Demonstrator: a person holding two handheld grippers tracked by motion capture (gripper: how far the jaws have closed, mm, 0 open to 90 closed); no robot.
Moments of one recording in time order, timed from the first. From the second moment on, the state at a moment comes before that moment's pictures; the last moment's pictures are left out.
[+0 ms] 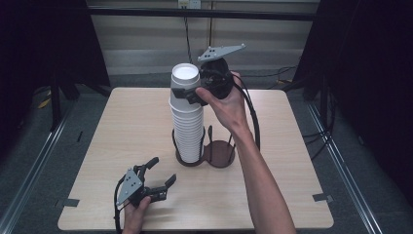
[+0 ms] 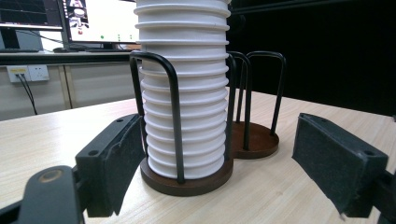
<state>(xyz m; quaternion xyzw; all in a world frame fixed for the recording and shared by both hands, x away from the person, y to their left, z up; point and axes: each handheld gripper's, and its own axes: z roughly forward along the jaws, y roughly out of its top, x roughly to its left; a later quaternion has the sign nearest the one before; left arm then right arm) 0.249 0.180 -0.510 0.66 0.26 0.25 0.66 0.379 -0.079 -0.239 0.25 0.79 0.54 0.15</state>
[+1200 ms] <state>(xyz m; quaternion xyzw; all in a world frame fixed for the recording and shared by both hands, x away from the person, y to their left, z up) 0.249 0.180 -0.510 0.66 0.26 0.25 0.66 0.366 -0.097 -0.216 0.24 0.73 0.62 0.17</state>
